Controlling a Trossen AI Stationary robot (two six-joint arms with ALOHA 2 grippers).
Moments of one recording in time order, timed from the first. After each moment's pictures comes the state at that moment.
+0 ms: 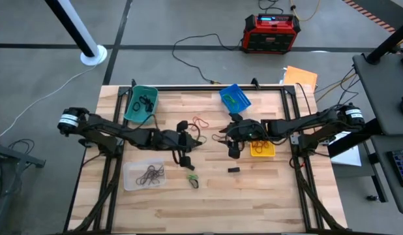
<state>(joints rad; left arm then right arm) -0.11 1.46 0.75 0.26 -0.25 0.04 0.00 1.38 0.77 0.04 0.13 0.01</state>
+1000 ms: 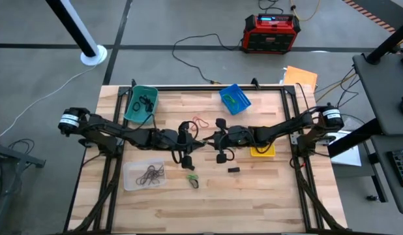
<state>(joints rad) -0.11 1.47 0.75 0.35 -0.20 -0.07 0.04 1.65 0.82 0.46 0.14 -0.28</state>
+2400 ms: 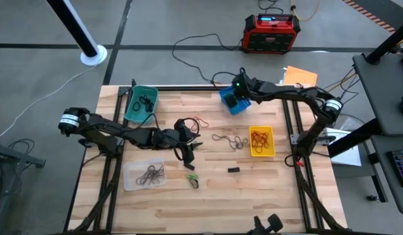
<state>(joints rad) -0.09 1.47 0.75 0.26 -0.33 -0.19 -0.63 1.67 1.08 -0.33 0.28 0.21</state>
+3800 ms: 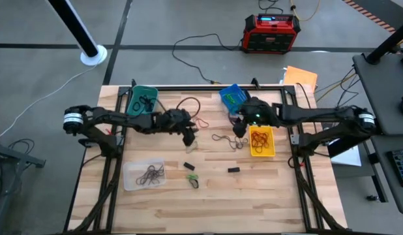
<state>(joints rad) 0.20 1.51 0.75 0.13 -0.09 -0.35 -0.19 1.21 0.87 -0.33 0.24 0.28</state>
